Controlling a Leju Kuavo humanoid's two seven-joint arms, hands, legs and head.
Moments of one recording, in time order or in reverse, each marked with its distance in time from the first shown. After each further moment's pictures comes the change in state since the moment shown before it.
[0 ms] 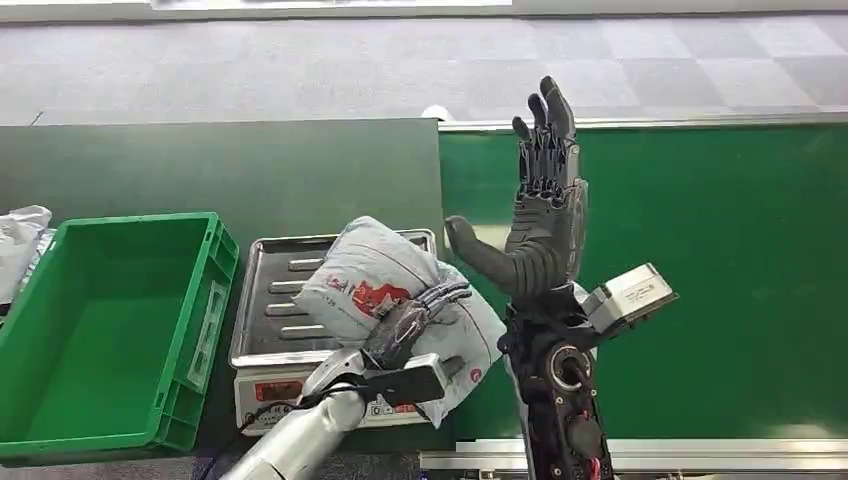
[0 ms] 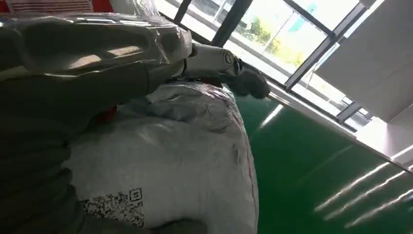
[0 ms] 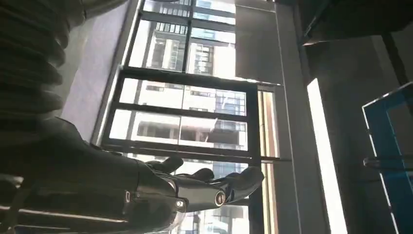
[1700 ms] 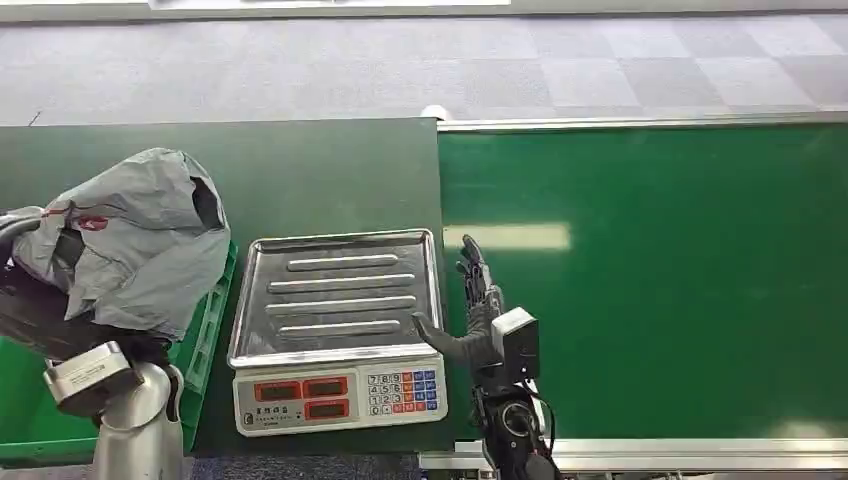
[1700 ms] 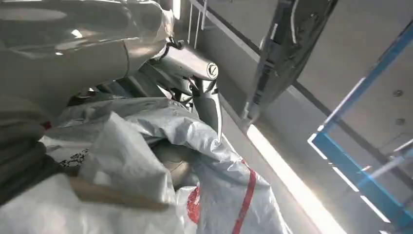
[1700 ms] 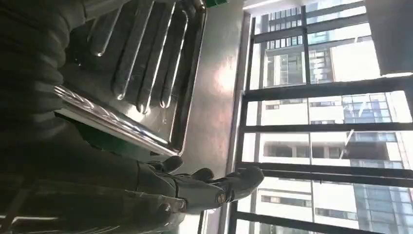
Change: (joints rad) left arm 0.233 0.093 0.516 -1.046 0.254 0.627 -0.169; right arm 0.149 -0.017 -0.059 0.504 0.018 -0.018 -0.084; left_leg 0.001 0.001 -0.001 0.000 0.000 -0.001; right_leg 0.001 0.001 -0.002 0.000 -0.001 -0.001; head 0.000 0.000
